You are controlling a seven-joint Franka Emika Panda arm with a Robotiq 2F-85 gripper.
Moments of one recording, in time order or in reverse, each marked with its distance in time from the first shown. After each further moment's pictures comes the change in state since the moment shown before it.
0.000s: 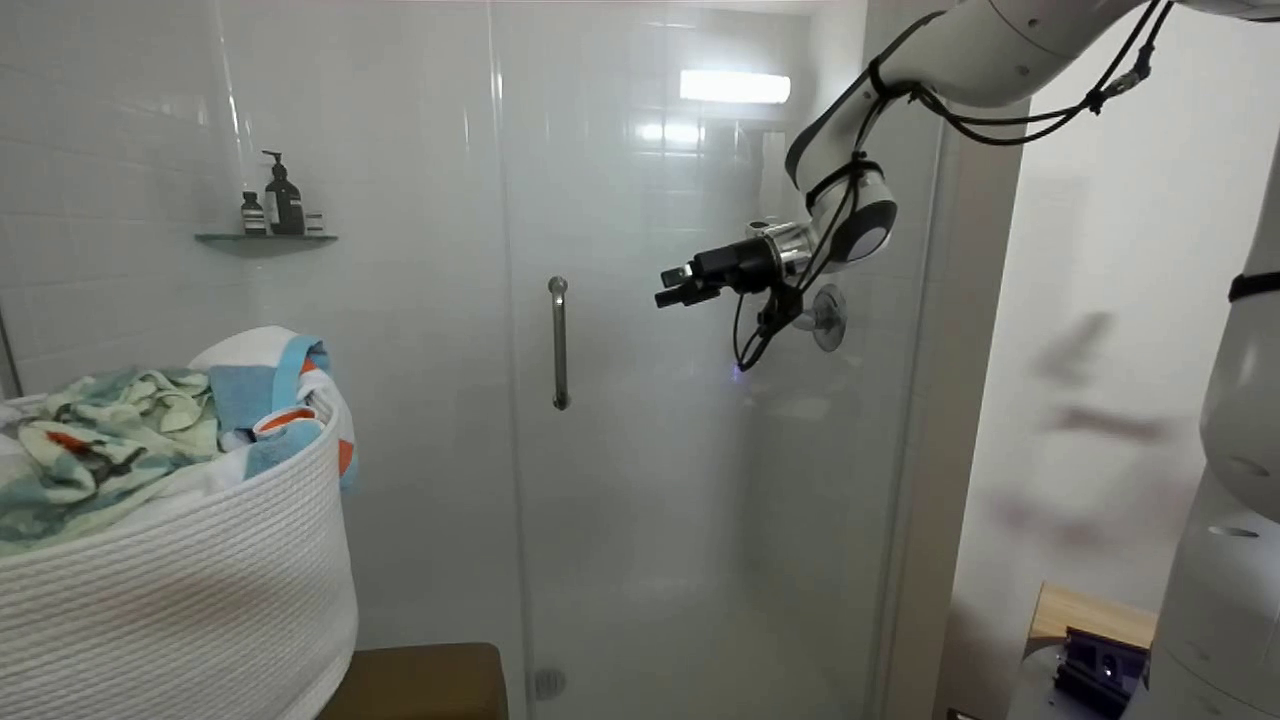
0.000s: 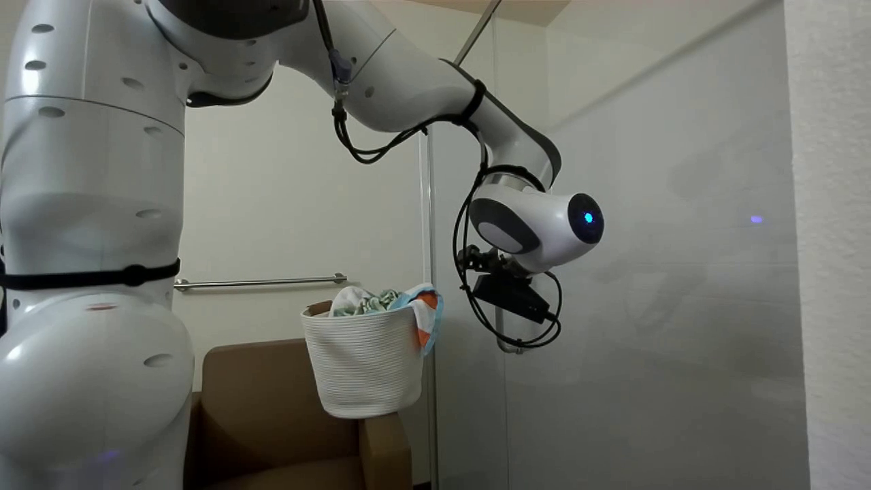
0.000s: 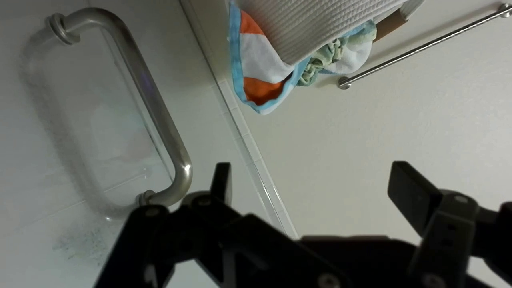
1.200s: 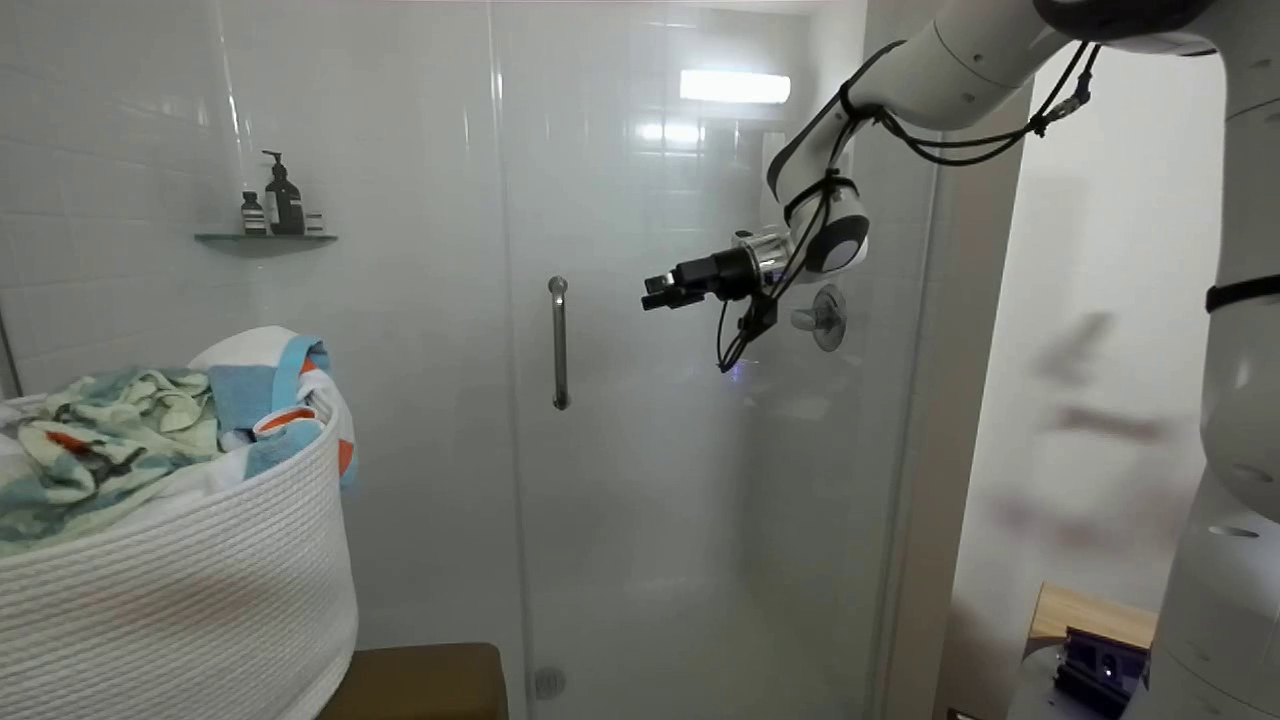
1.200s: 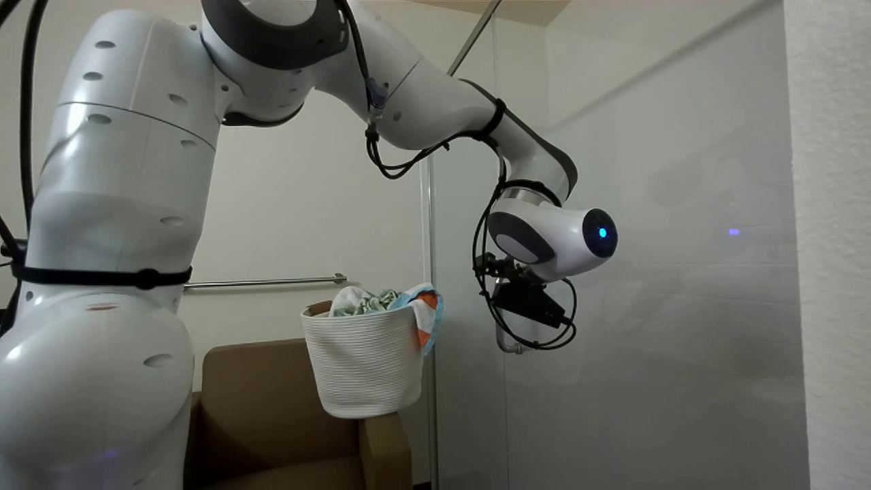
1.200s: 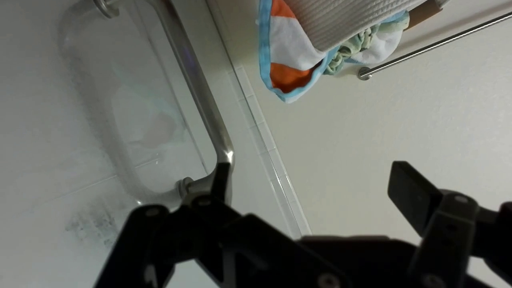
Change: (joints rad) arm -0.001 0.133 0.001 0.123 0.073 0.000 -0.051
